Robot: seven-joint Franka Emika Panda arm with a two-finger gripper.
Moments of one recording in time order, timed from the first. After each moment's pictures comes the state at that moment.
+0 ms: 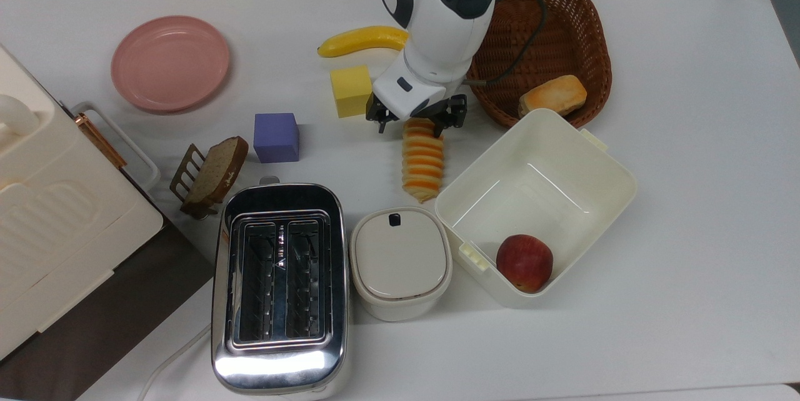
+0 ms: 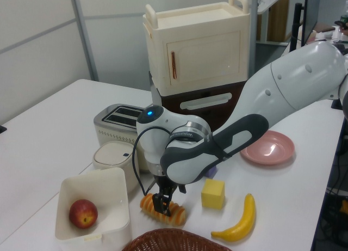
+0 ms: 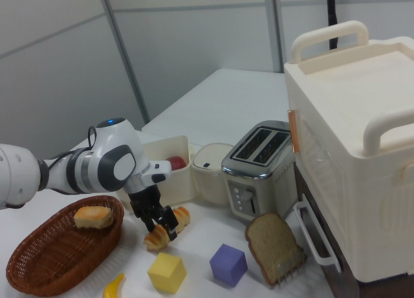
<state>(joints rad) 0.19 0.36 0.05 -1.85 -0.20 2.15 0.35</state>
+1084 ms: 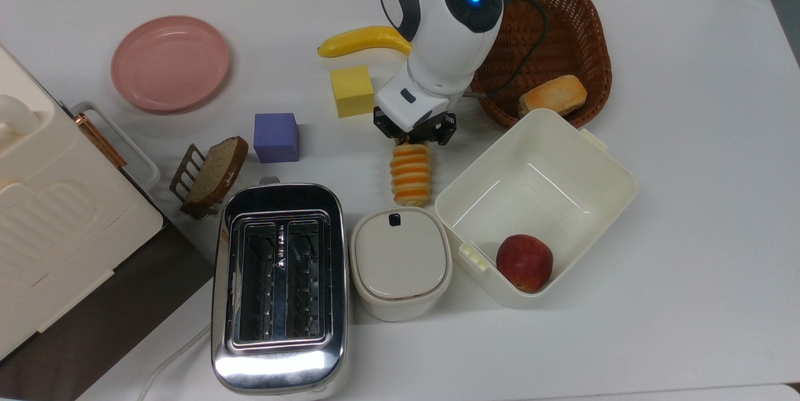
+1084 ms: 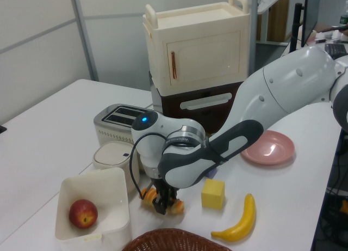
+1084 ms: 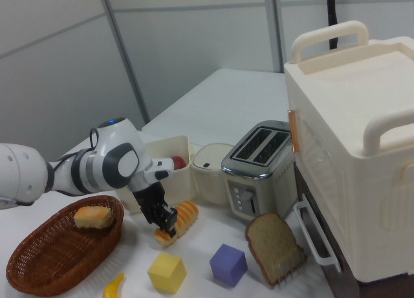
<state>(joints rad) 0.16 0.40 0.09 -1.81 -0.29 2.15 0.39</state>
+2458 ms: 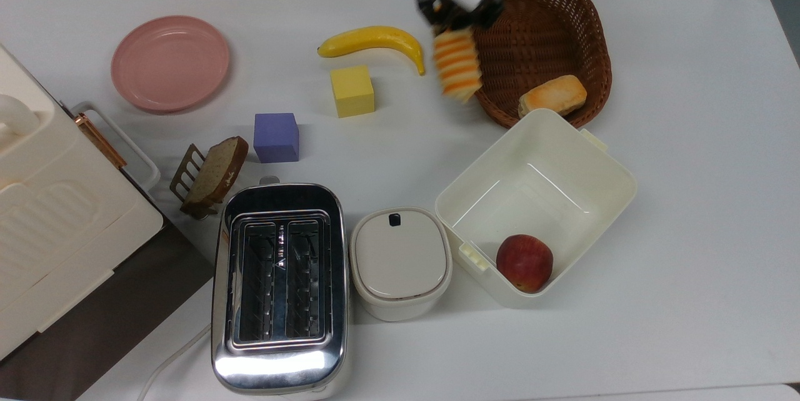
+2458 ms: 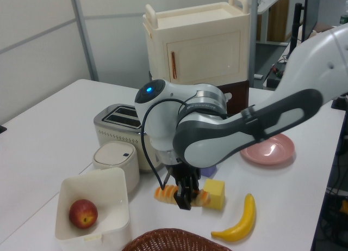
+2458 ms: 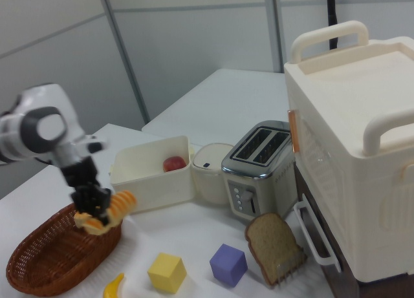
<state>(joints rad) 0.32 0.06 0.10 -1.90 -0.20 1.76 0.30</state>
